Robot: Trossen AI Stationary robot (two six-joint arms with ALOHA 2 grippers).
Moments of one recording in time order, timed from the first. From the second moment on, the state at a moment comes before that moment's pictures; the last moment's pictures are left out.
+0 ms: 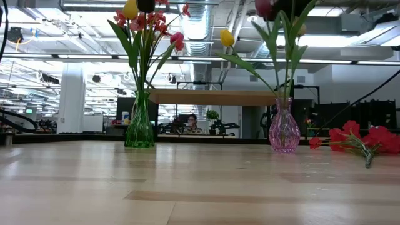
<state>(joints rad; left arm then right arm) -0.73 0.73 0.73 -0.06 -0.77 -0.02 -0.24 0.96 1.02 -0.53 -0.18 -0.29</state>
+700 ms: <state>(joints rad) -0.73 0.73 0.73 -0.06 -0.77 -0.02 -0.22 0.74 1.06 -0.59 -0.19 -0.14</state>
